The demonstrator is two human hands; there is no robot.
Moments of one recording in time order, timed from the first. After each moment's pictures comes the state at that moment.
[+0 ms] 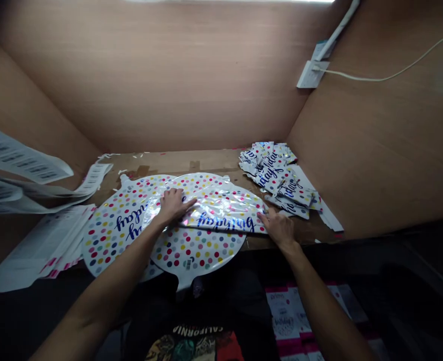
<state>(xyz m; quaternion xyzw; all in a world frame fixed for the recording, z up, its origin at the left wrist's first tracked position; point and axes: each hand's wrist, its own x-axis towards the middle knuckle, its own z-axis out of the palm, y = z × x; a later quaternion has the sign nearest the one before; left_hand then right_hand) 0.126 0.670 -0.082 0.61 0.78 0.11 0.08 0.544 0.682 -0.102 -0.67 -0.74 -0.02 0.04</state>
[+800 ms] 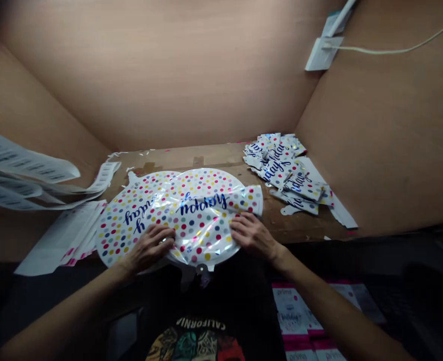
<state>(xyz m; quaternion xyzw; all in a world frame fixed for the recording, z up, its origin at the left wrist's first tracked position) 0.095 0.507 -0.058 0.89 0.41 0.19 -0.06 0.486 0.632 -0.068 -0.13 -0.95 0.04 0.27</state>
